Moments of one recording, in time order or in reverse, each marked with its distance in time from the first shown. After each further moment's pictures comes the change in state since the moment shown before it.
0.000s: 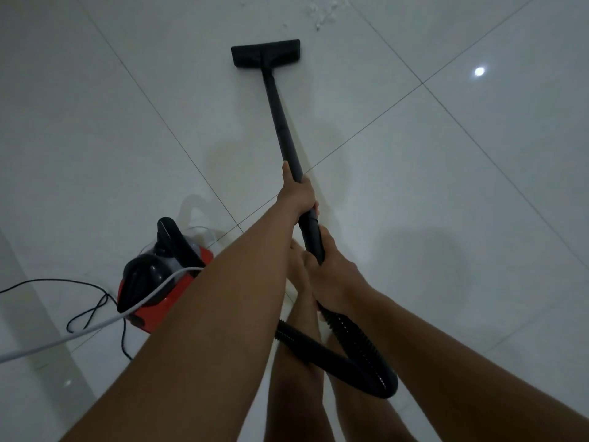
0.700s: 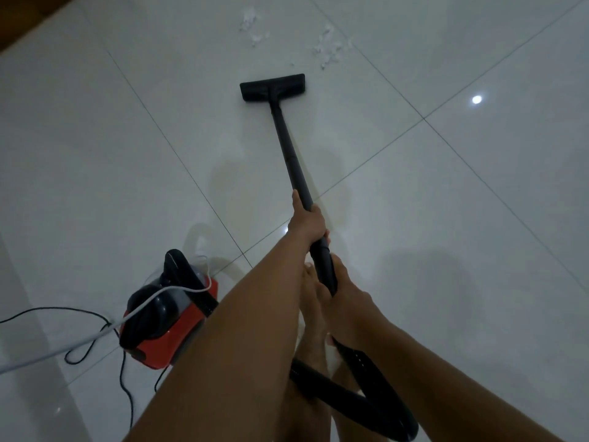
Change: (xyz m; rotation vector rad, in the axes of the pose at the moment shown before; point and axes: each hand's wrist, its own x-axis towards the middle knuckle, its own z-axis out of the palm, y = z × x) left_hand 0.011 -0.004 0.009 -0.054 -0.021 -0.038; right_hand 0.020 0.018 0.002 -0.143 0.072 0.035
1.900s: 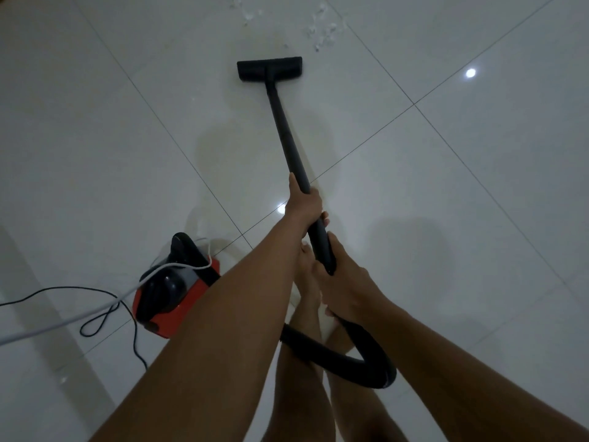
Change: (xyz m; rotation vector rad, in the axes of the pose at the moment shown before) left_hand -0.039 0.047 -0.015 -0.088 -0.017 -0.009; right_hand -0.033 -0.051 -0.028 0.030 0.020 -0.052
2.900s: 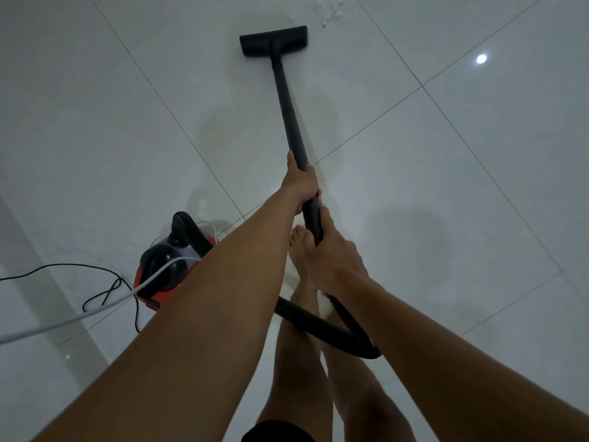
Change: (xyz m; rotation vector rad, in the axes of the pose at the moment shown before) left_hand -0.008 -0.004 -0.014 0.074 -0.049 0.011; right_hand -0.010 -0.015 0.024 -0.148 0.098 0.086
